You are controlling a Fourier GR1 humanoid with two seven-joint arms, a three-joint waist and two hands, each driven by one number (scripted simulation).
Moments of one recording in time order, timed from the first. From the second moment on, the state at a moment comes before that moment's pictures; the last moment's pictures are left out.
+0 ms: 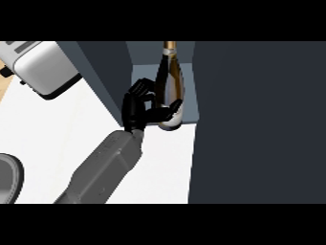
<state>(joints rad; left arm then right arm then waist) -0.68 0.00 -0.43 -0.75 0.84 0.55 -0.53 0.21 -0.14 0.23 -2.51 -0.13 0.15 0.41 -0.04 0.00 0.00</state>
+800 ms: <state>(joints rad) -0.95 0.01 -0.36 -0.46 0.89 0.56 -0.50 0.21 -0.11 0.20 -2.50 -0.13 0.17 0.40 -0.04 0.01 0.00</state>
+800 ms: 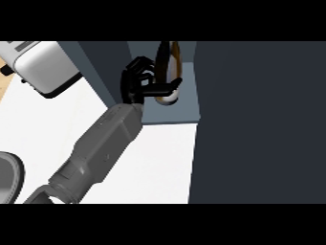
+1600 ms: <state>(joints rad) -1.13 0.04 -0.37 -0.18 0.76 0.71 -0.49 0.22 -0.10 0.22 -2.50 -0.14 0.20 0.40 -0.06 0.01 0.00</state>
